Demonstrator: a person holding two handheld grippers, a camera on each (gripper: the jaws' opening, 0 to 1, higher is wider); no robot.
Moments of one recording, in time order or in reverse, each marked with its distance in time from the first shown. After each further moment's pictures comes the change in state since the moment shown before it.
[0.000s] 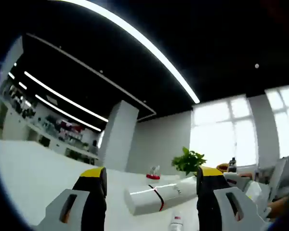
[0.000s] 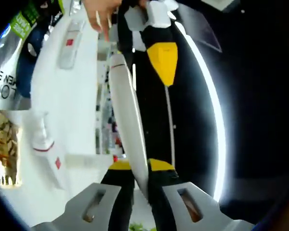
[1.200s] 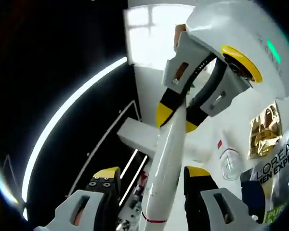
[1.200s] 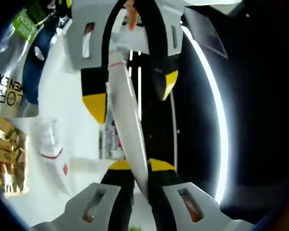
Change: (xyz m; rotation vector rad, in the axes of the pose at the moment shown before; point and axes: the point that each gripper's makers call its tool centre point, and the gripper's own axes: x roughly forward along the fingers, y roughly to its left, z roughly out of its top) left arm 0.010 -0.034 -0.048 1.420 0.181 0.103; right arm 0.008 0.015 0.014 -0.042 -0.047 0.039
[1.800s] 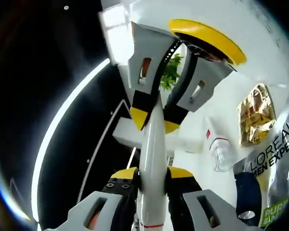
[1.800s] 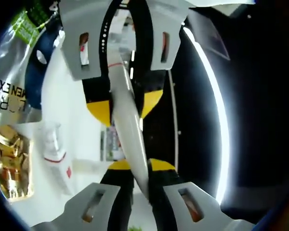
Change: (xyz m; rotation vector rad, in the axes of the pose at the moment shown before) left arm 0.008 -0.017 -0.006 0.092 0.052 -0.063; right arm -0.002 0.003 0.004 -0.005 0.002 0.007
